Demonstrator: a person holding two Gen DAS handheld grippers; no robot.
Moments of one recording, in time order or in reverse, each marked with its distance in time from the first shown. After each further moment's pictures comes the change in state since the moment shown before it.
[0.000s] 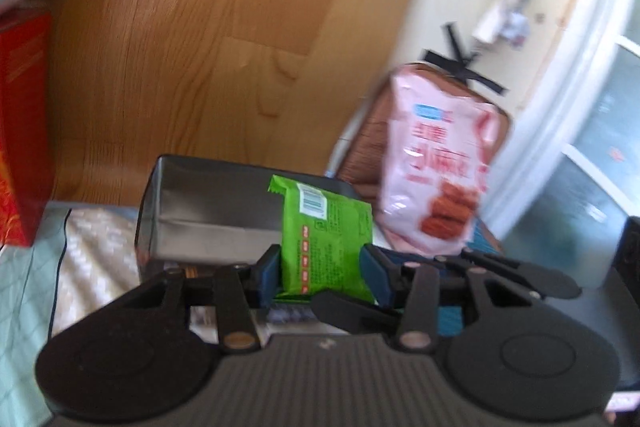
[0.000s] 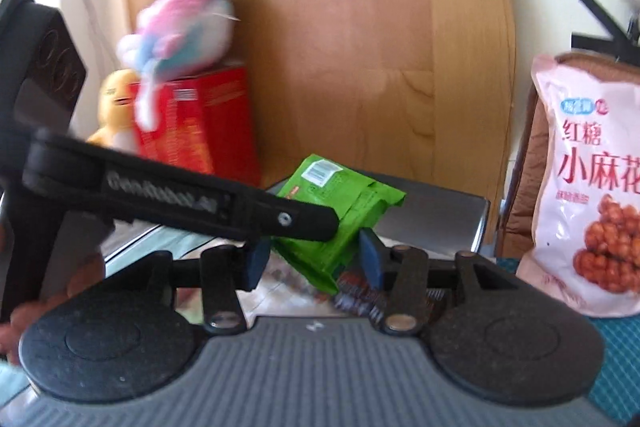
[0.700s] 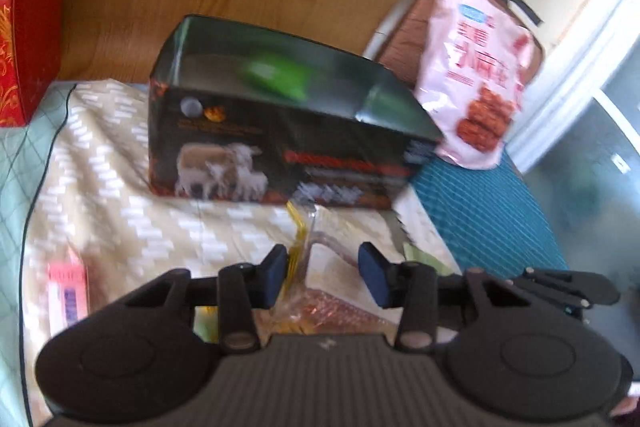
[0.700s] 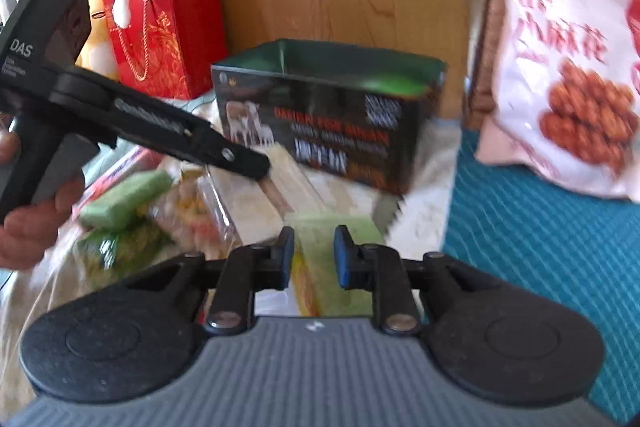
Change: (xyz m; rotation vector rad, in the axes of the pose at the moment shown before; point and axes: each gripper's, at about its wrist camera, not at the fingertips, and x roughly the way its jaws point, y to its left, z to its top) left arm 0.004 0.016 -0.065 -0.066 0.221 -0.005; right arm -0.064 -0.010 -0.086 -0.008 0.227 -0.025
